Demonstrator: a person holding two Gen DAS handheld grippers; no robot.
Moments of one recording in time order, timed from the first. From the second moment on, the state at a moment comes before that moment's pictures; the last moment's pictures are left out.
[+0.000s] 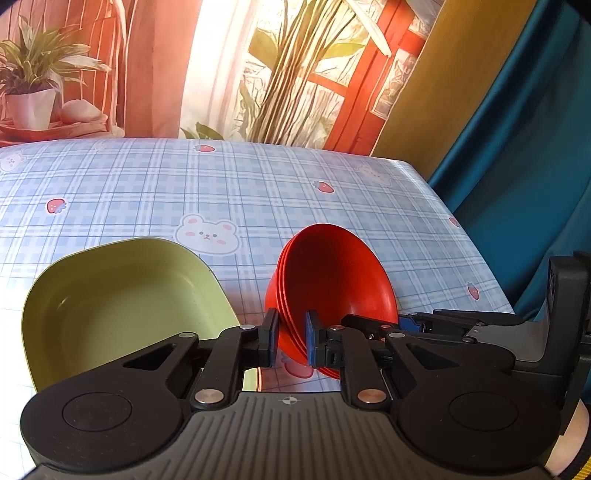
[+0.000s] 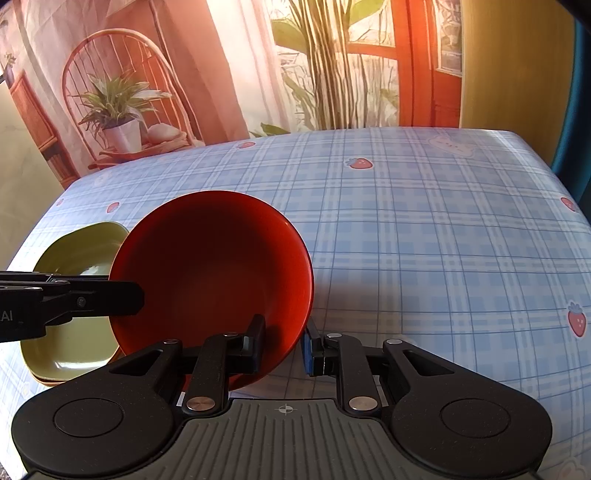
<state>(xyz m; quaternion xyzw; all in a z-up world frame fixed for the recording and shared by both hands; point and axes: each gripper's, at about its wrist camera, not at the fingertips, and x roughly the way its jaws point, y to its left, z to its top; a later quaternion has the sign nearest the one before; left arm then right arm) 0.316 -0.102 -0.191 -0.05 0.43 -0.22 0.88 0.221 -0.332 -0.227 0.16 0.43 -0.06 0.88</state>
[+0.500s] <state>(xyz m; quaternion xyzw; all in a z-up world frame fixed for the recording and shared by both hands) 0.311 -0.103 -0.190 -0.05 0.43 -0.23 0.87 0.213 -0.335 -0.223 0.17 0.43 -0.06 0.88</state>
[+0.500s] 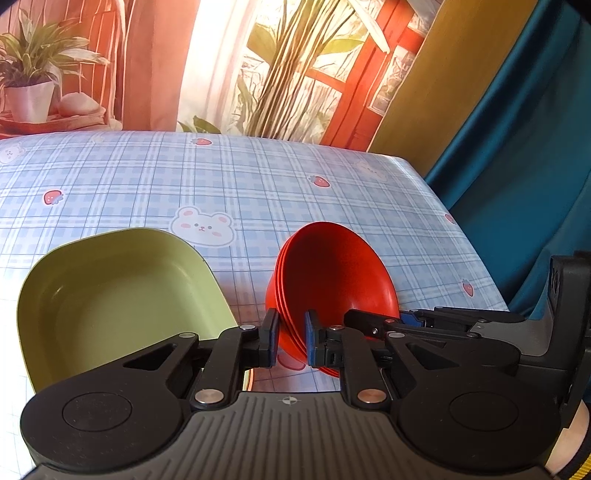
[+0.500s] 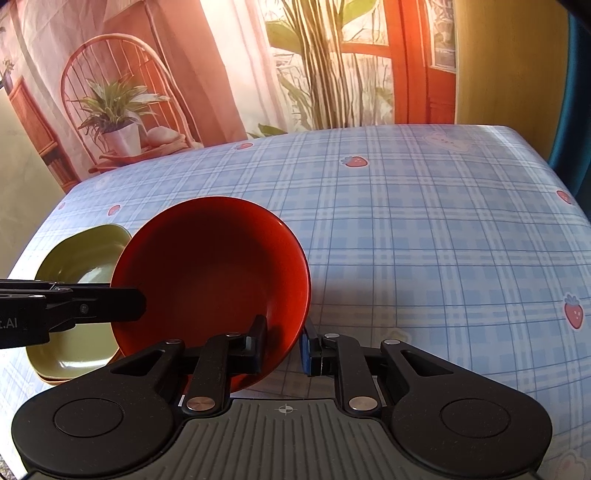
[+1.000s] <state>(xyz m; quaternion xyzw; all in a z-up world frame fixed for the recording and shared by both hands) 0.294 -0.087 -0.168 -0.06 0.41 -0.23 0.88 0.207 -0.324 -0.192 0.16 0.41 -0.07 0.89</state>
